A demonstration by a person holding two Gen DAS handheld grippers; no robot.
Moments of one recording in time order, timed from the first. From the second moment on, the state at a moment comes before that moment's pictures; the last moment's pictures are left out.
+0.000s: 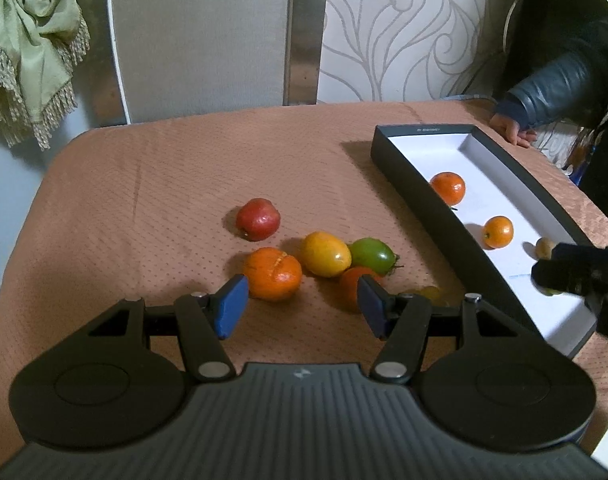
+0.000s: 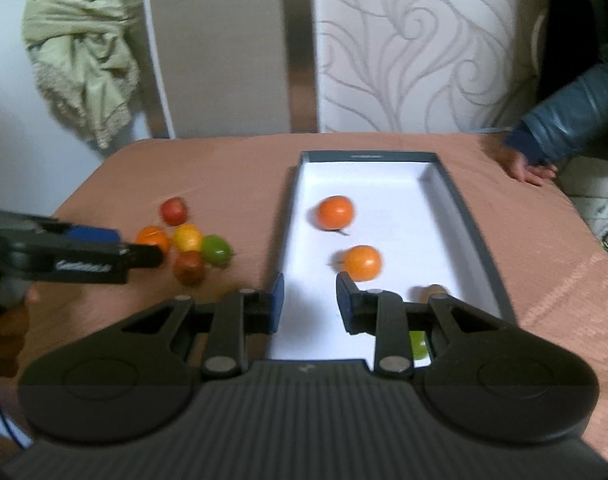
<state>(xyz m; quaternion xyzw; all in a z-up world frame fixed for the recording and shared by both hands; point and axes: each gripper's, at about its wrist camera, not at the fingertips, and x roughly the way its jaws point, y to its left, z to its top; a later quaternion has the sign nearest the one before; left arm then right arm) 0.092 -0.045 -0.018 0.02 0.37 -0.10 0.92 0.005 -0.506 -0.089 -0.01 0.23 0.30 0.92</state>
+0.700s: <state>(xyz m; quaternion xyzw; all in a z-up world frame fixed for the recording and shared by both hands) 0.118 -0.025 -0.041 0.02 0.38 -0.12 0.92 -0.005 -0.460 -0.100 -0.05 0.26 0.34 0.90</state>
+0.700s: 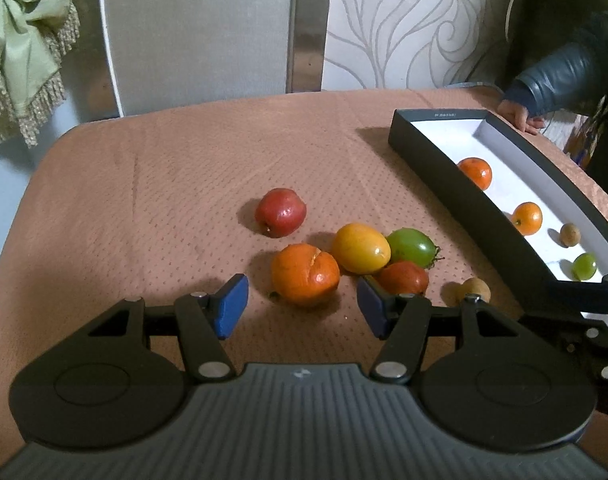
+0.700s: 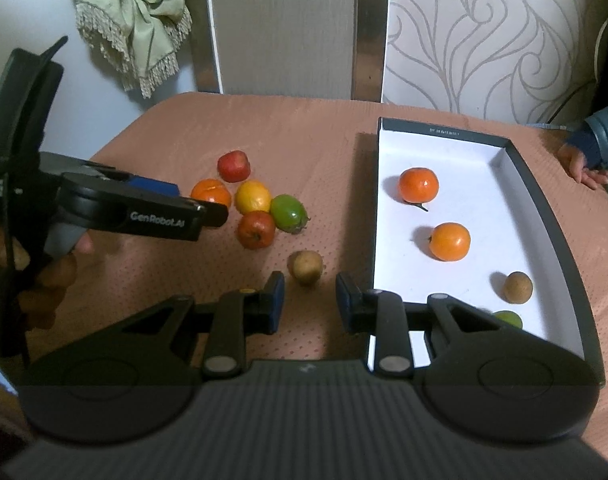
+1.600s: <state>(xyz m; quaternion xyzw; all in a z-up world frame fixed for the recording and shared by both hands) 0.136 -0.023 -0.053 0.02 0.38 -0.14 0.91 0.019 -0.430 -0.105 -0.08 0.29 0.32 0.90</state>
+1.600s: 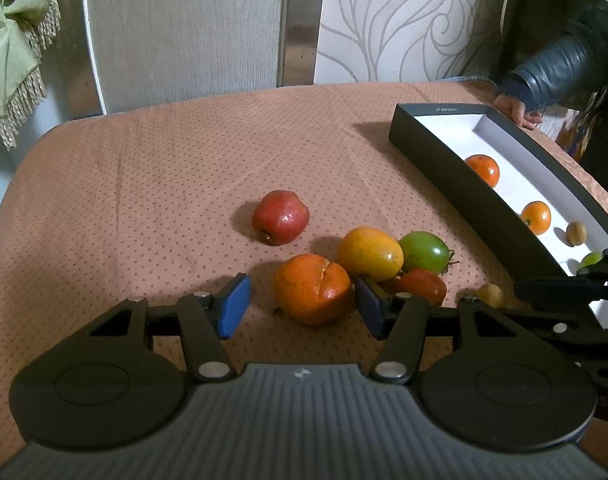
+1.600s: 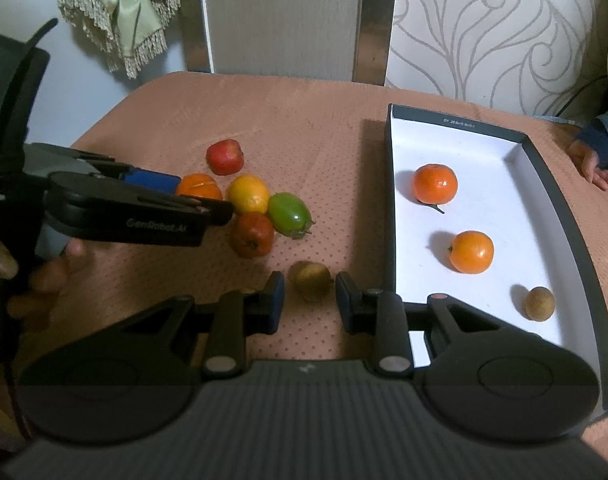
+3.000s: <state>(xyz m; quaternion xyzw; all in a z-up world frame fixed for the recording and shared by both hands) 0.132 -0.022 -0.052 0.02 0.38 -0.16 0.91 0.023 -0.425 -0.113 -0.09 0.30 0.32 0.89</state>
